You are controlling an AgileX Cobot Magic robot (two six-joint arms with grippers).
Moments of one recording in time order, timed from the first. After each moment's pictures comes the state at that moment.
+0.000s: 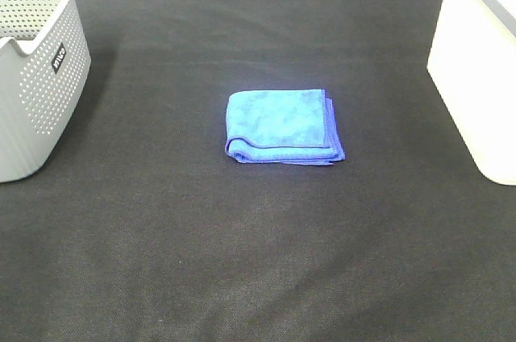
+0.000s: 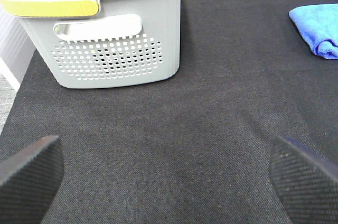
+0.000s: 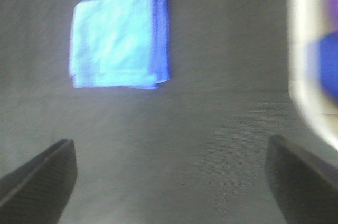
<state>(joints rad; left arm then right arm) 0.05 -0.01 -0.51 -0.05 1.05 0.09 0.02 1.57 -1.53 0.40 1.21 0.00</state>
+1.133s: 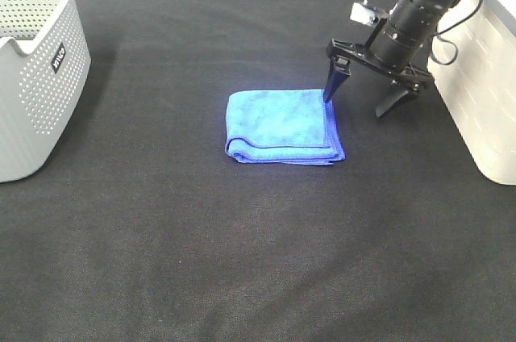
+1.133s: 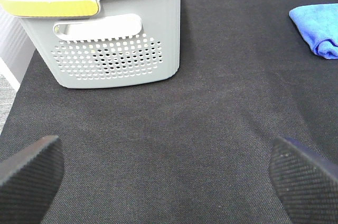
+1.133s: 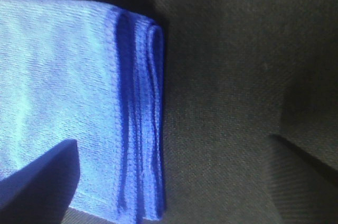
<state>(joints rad) 0.05 -0.01 -0.51 -0.05 1.05 0.09 0.16 2.43 -2.02 0.41 1.13 0.00</state>
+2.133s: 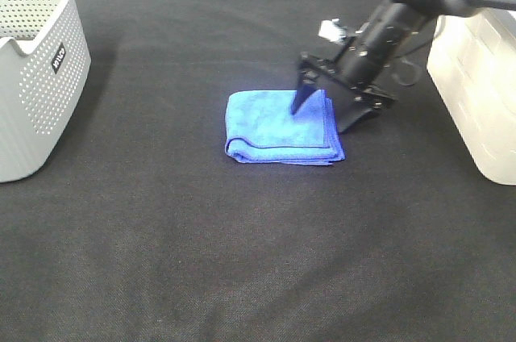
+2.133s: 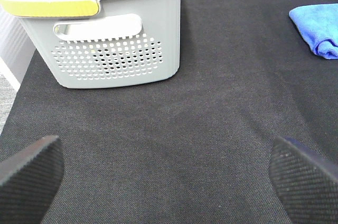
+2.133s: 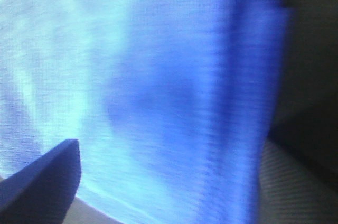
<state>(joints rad) 0.05 -0.01 -0.51 -0.05 1.05 0.09 0.25 2.51 -2.04 0.55 1.11 -0.05</state>
